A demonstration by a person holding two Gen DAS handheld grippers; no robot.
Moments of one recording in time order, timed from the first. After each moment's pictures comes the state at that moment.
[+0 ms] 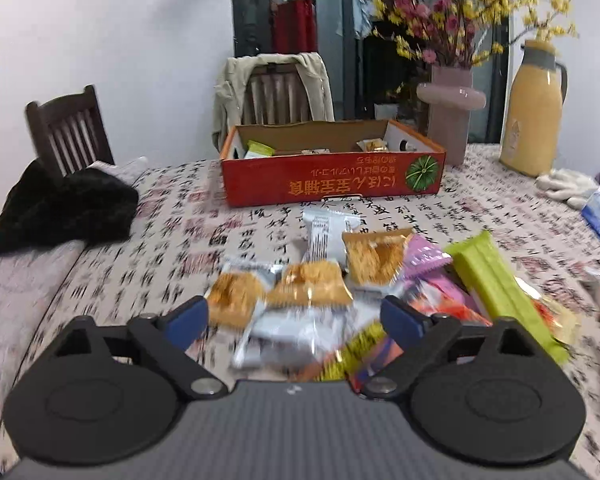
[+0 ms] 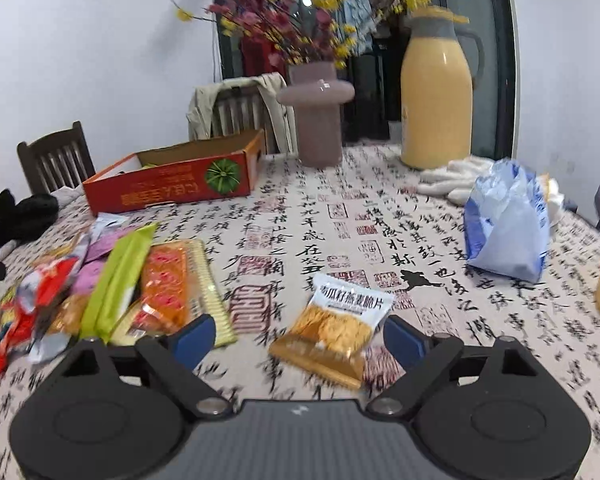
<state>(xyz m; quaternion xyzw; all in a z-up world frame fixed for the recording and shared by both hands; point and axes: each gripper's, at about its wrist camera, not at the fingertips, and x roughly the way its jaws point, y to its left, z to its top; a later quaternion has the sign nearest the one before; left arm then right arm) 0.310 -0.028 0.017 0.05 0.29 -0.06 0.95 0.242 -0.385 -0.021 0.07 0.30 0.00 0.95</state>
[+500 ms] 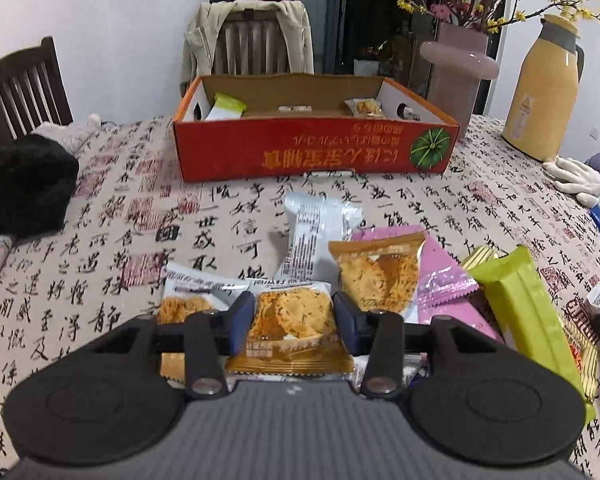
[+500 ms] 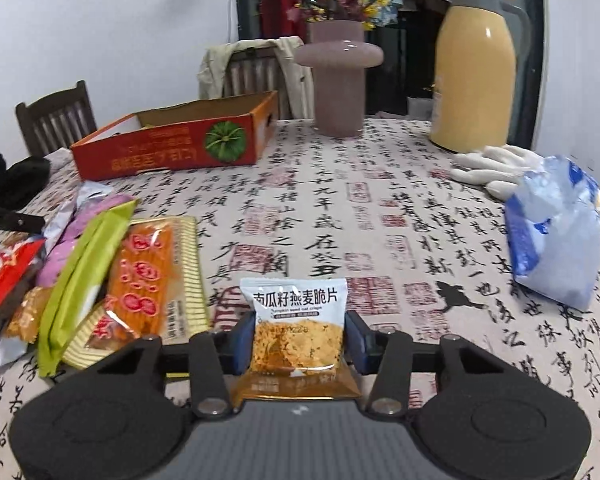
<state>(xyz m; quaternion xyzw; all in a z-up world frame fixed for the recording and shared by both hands) 0.393 -0.031 -0.005 0.02 0.36 -0.10 0.93 0.291 -0.370 -0.036 0.03 0.34 0.03 0.94</state>
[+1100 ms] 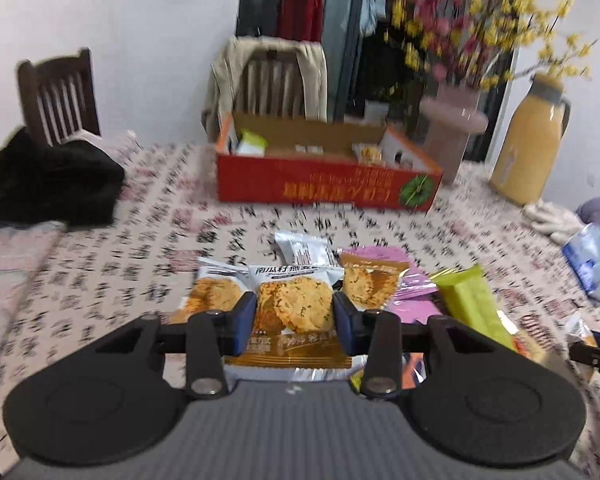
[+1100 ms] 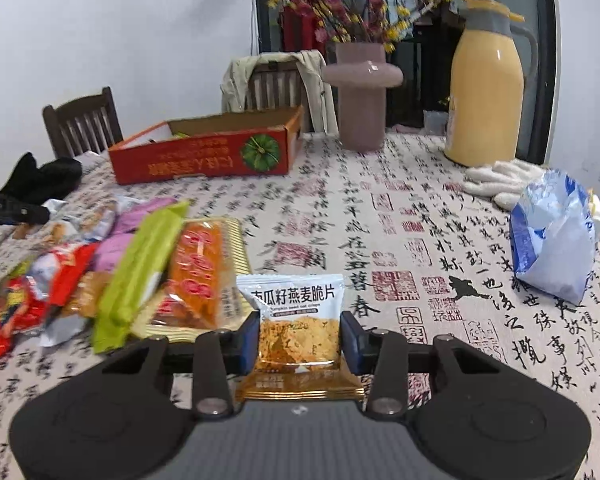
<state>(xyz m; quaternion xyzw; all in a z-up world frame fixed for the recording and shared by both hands) 0.306 -0.002 0.040 -0.03 0.30 -0.09 0.95 0.239 -0.353 -0.013 0.02 0.31 0.05 0.95</state>
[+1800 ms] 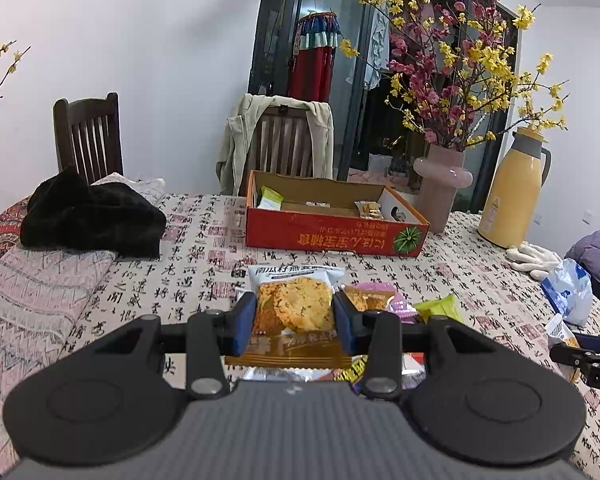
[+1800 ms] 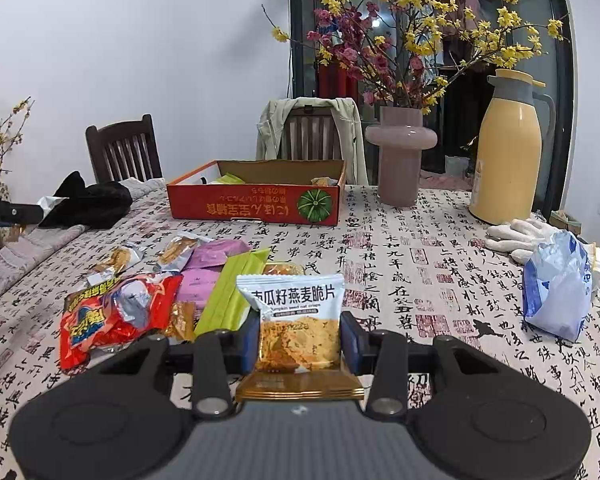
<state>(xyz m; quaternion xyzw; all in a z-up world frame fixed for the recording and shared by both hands) 0.242 0.027 0.079 -0.04 0.23 -0.08 0.97 0.202 -0.317 0.028 0.00 0.26 0.08 0.96</state>
